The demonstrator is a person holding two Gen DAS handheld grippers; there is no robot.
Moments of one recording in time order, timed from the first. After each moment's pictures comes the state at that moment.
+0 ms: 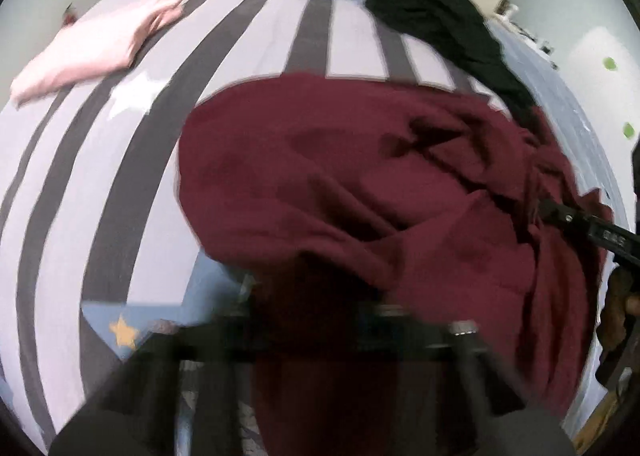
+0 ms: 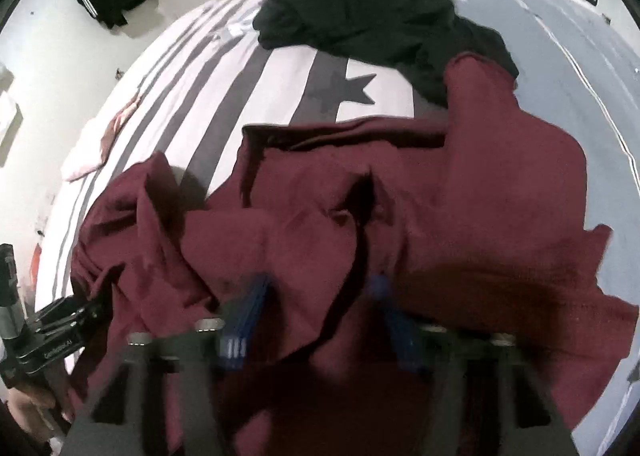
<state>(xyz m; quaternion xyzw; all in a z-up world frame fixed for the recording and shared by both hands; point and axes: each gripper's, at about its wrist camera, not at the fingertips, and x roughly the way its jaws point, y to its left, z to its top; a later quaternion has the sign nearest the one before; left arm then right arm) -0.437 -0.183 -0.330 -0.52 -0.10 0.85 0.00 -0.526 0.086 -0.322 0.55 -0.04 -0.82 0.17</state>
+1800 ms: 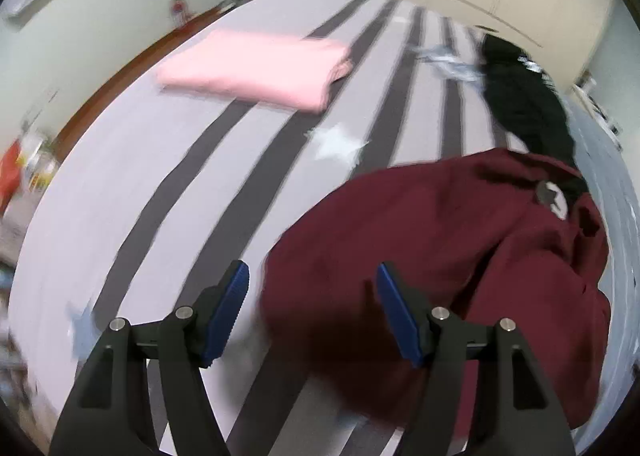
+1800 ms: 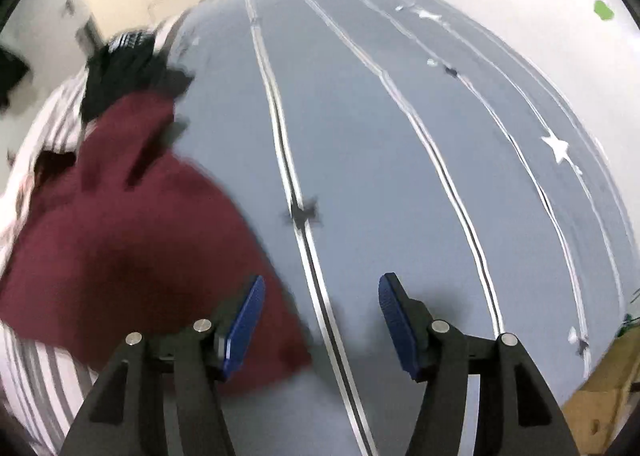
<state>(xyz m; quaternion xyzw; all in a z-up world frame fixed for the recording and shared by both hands) -0.407 -0.300 -0.273 -0.49 -0.13 0.85 -0.15 -0.372 0.348 -0.226 0.52 -0.08 -0.84 -0.10</state>
